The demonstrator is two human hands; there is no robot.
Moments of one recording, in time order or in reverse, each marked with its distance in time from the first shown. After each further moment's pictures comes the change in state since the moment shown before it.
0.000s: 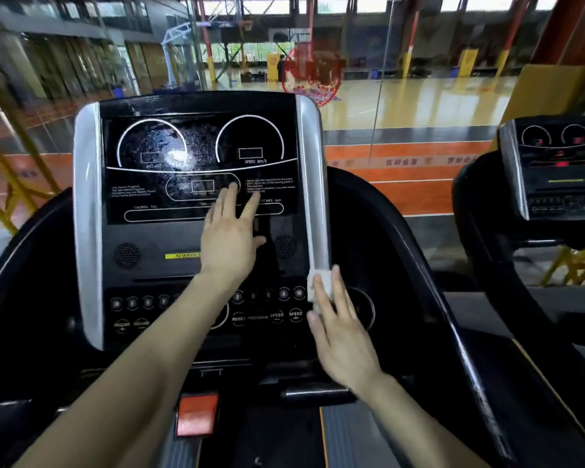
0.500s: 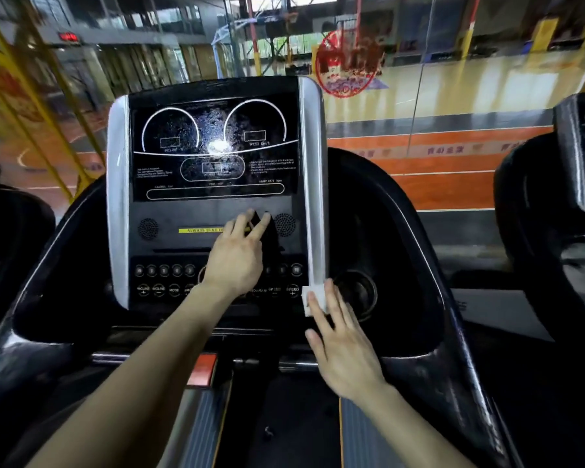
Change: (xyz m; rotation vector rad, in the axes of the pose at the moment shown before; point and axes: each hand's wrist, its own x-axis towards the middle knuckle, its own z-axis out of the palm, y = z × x) left_hand -0.063 0.011 0.022 0.032 -0.137 0.026; right_hand -0.051 0.045 0.021 -0.134 -0.101 -0.203
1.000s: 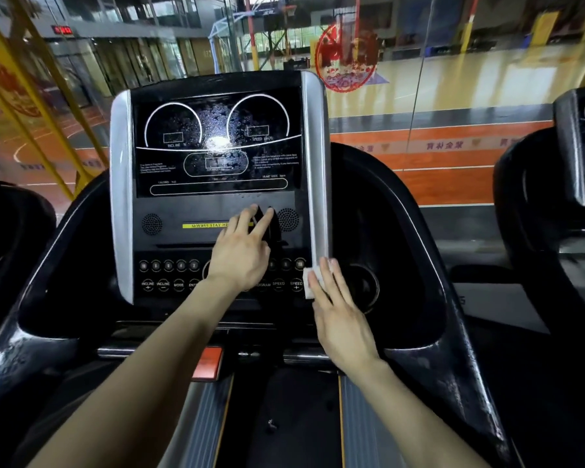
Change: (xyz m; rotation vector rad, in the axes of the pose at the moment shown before) left_hand 0.001 -0.012 0.009 -0.046 -0.024 0.006; right_hand 0.033 -0.008 -0.004 -0.065 0.121 -0.021
